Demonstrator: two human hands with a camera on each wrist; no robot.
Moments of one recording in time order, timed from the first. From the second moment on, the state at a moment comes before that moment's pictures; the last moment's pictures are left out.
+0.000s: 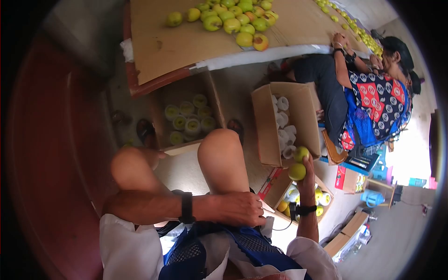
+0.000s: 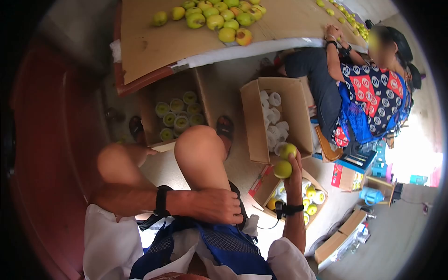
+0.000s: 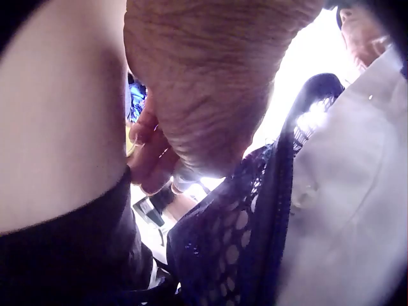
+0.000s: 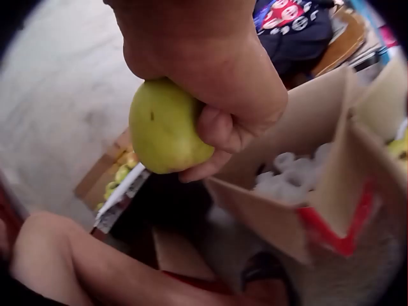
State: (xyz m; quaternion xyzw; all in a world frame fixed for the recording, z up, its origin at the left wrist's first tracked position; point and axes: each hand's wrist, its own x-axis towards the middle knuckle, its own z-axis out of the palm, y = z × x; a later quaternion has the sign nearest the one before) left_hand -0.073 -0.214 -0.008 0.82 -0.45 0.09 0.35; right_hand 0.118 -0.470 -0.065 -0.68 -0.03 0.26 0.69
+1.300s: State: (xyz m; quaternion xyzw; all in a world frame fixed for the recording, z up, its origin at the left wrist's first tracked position) left_hand -0.050 -0.182 0.012 0.87 -0.38 0.11 0.31; right_hand 0.252 -0.016 -0.004 -0.82 -0.52 -0.07 0.21
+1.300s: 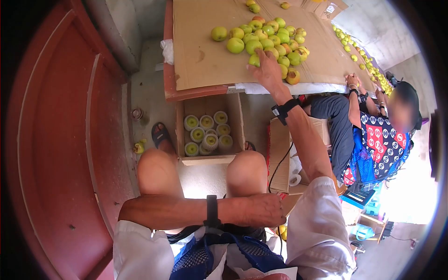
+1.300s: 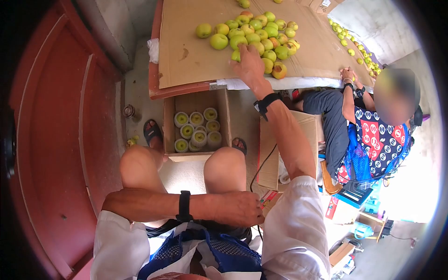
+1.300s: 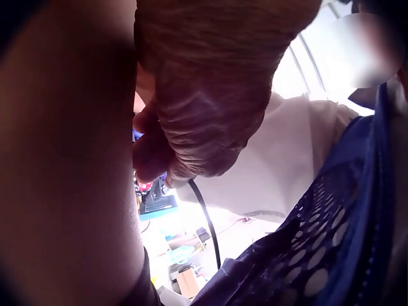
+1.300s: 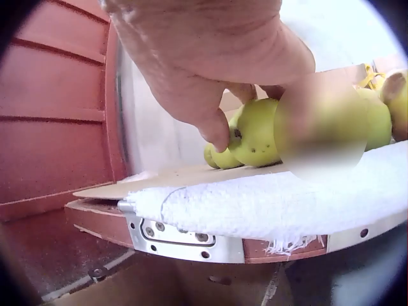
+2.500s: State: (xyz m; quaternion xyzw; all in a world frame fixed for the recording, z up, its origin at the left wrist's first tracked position) left_hand -0.028 -0.176 0.034 0.87 -0.39 0.05 0.30; right_hand 0.262 -0.022 -0.016 -0.82 -0.47 -0.20 0.27
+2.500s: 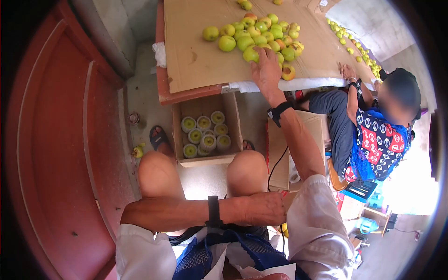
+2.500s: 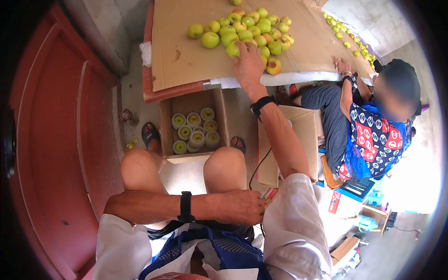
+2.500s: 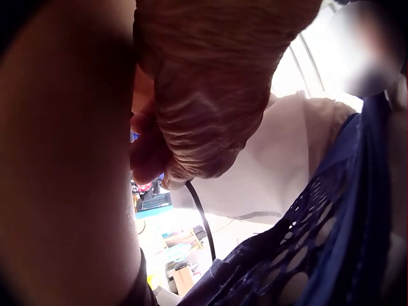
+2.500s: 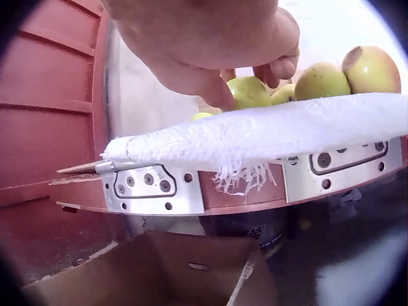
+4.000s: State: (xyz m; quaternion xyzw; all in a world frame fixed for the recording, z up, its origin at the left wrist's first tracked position) left_hand -0.073 -0.215 0.010 0.83 -0.46 0.01 0.33; right_hand 0.107 -0.658 -0.201 -1.00 0.00 0.00 -0.03
